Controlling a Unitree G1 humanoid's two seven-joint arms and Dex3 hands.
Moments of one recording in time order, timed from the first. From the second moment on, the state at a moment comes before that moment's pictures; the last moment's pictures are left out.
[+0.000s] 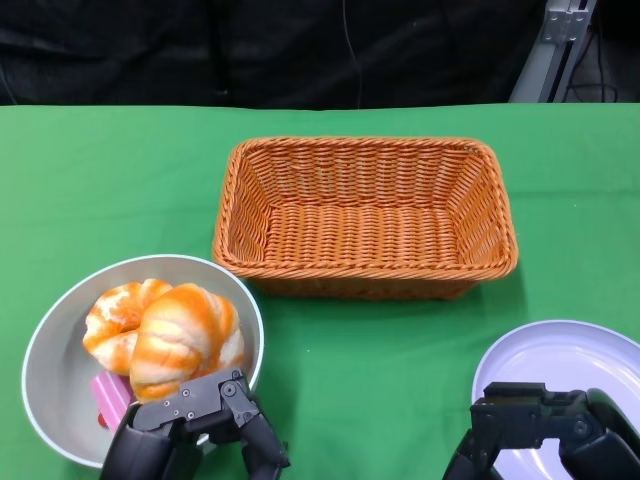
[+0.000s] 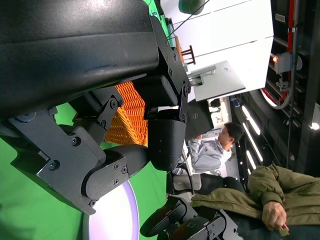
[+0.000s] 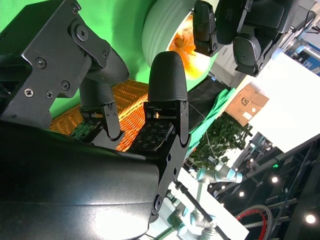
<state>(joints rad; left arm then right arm) 0.40 0.03 -0.17 -0.15 -0.12 -0.62 -0.25 0.38 -0.21 0.13 -0.36 -0.28 -0.59 0.14</state>
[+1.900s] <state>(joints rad) 0.31 0.04 0.02 -0.17 -0.16 -0.71 -0.27 0.36 -0.20 0.13 -0.31 -0.29 -0.61 0.10</state>
